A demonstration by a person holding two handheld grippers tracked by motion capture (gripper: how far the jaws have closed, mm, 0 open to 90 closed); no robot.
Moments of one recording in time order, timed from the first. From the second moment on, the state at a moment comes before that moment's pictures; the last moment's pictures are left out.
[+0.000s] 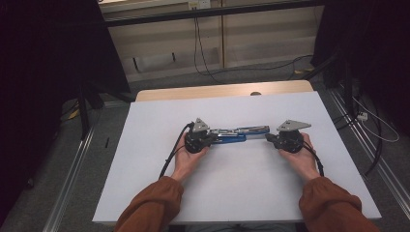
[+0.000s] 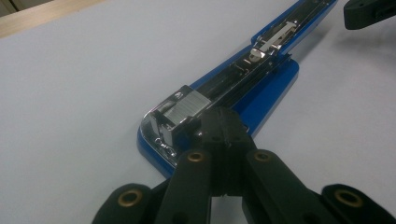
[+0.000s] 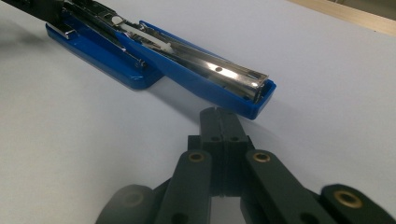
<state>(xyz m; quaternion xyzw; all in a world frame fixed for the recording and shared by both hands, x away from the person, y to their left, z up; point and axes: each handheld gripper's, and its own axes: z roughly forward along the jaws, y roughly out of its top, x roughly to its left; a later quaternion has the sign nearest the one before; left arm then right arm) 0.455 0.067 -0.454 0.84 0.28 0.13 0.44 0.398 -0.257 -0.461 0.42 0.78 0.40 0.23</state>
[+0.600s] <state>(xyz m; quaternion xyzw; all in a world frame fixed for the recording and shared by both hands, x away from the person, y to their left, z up) 0.457 0.068 -0.455 0.84 0.28 0.13 0.44 0.404 -0.256 -0.461 0.43 0.79 0.38 0.22</state>
